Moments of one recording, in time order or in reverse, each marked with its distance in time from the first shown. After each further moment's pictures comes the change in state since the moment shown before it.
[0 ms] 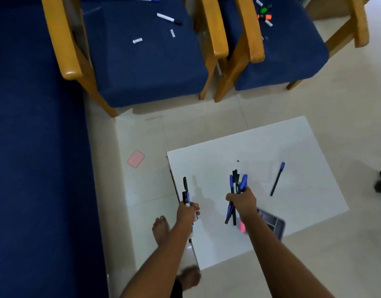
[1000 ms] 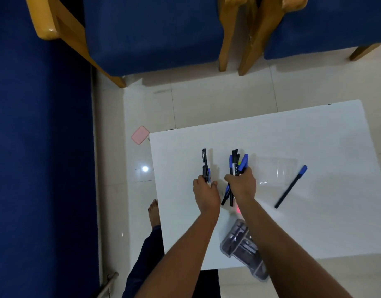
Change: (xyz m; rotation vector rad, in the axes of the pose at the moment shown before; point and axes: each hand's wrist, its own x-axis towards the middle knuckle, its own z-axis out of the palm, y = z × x) left_hand 0.080 -0.012 0.172 0.415 0.514 0.362; right_hand 0.165 0.009 -0.008 -0.073 -0.110 -0.129
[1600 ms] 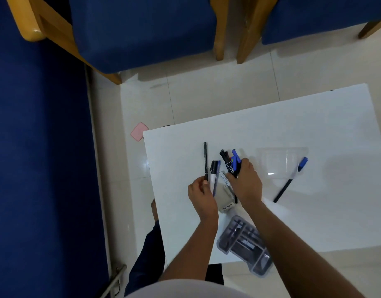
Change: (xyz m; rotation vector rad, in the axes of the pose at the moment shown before) left_hand -0.016 -0.020 0.014 -0.234 0.220 0.012; right_hand 0.019 0.027 -0.017 -0.553 -0.022 -0.369
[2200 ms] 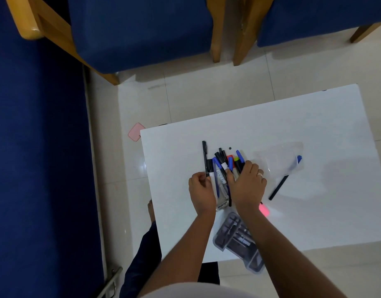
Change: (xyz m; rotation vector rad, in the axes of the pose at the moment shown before) left_hand 0.001 0.009 0.000 0.079 -0.108 0.058; right_hand -0.023 0.000 0.002 -0.267 0.264 0.034
